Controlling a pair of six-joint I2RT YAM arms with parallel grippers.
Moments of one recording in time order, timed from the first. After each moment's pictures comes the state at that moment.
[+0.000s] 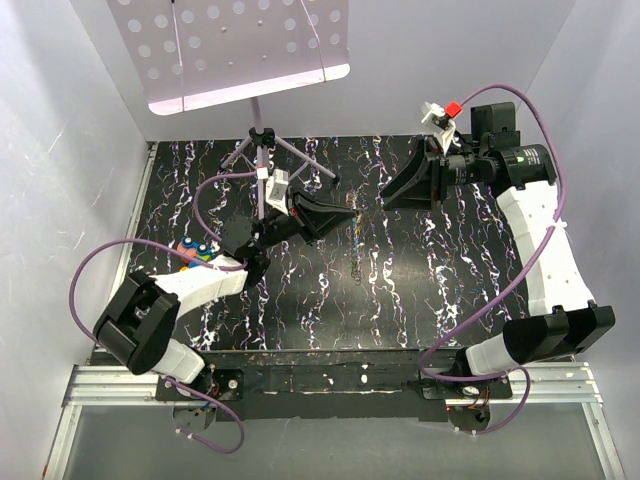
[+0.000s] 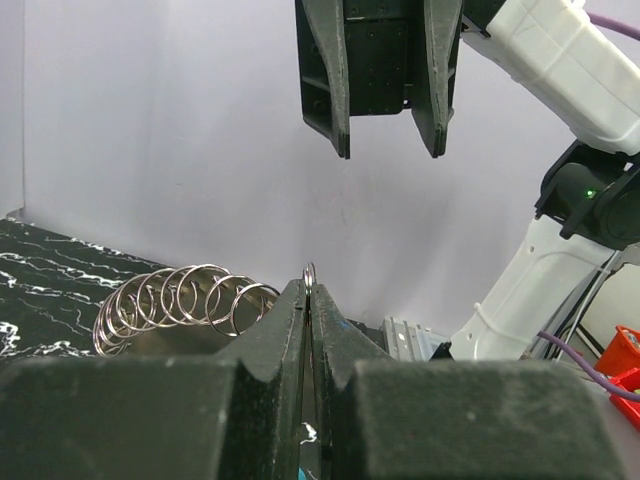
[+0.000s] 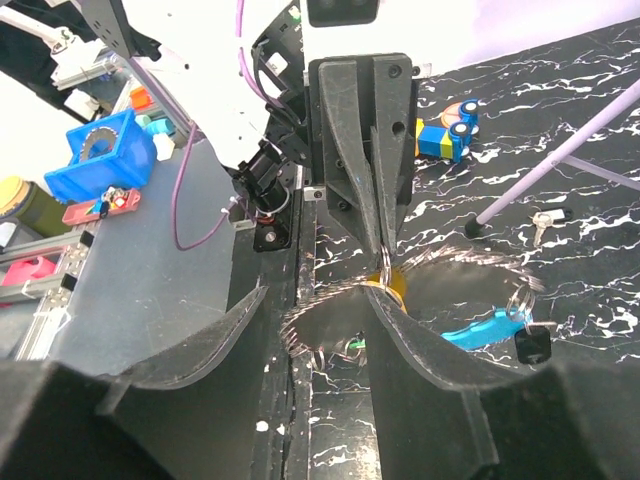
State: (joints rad) left arm -0.65 1.45 0.75 1.29 0.62 -0.66; right arm 0.21 1.45 1.76 -1.06 -1.44 -0.42
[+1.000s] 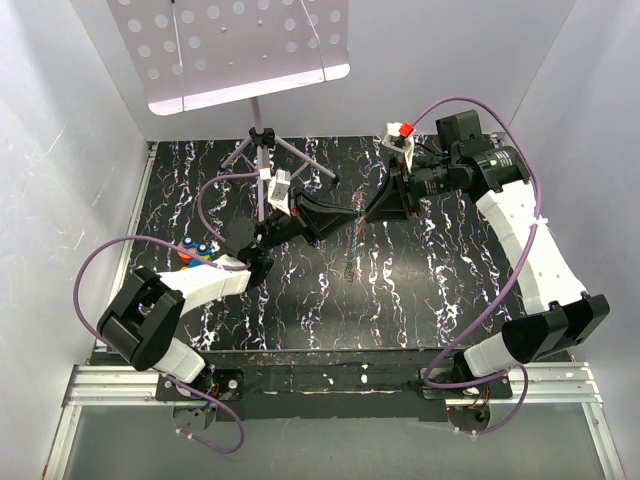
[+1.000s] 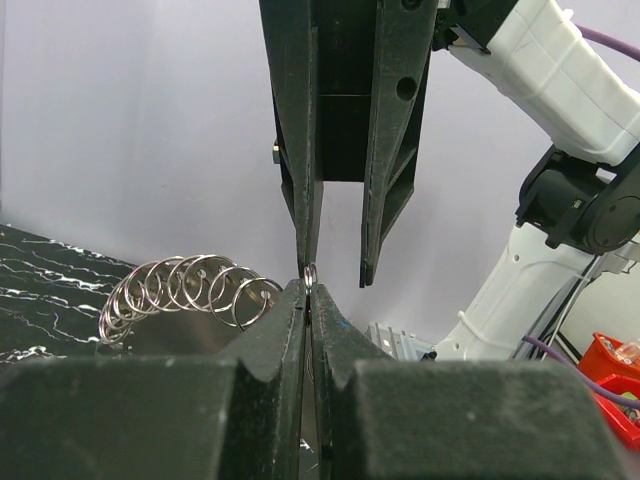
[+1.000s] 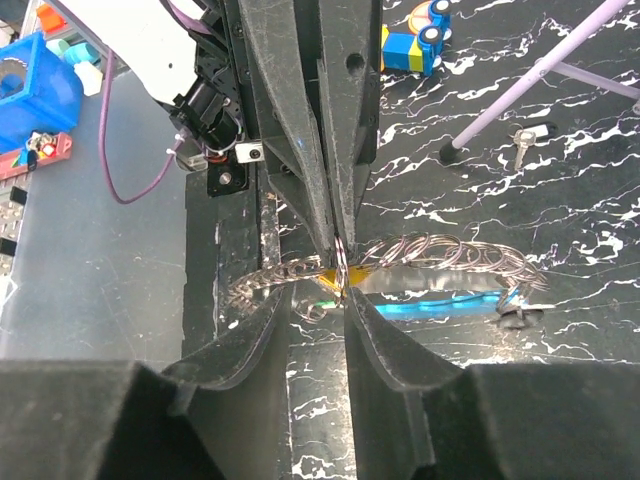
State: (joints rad) left arm -0.67 1.48 0.75 1.34 0.61 -0.70; right arm 0.36 1.47 1.74 -1.11 -1.15 -0.47
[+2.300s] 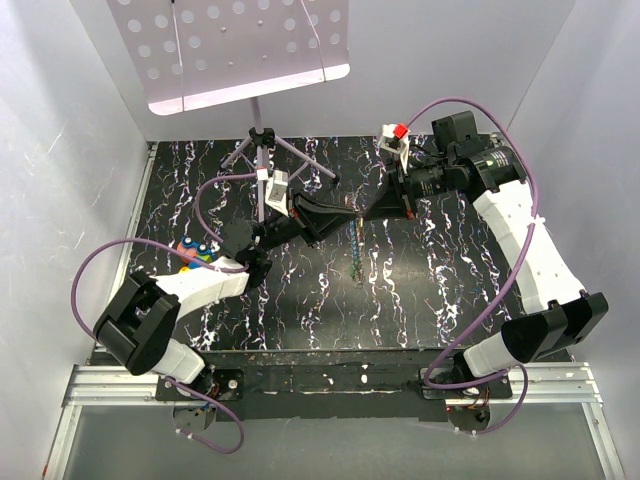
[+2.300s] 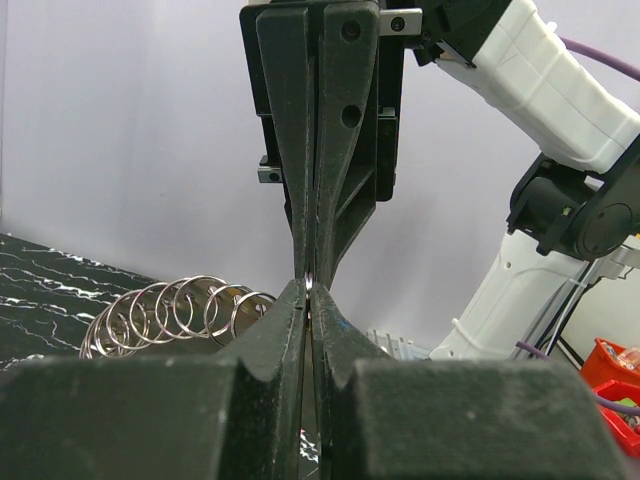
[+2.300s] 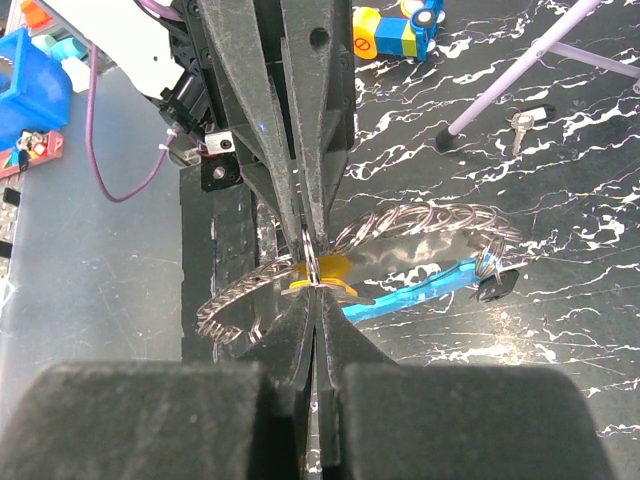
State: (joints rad) left arm -0.67 1.45 0.75 1.33 0.59 -0.70; right arm 0.38 1.48 1.73 -1.11 -1.10 -0.45
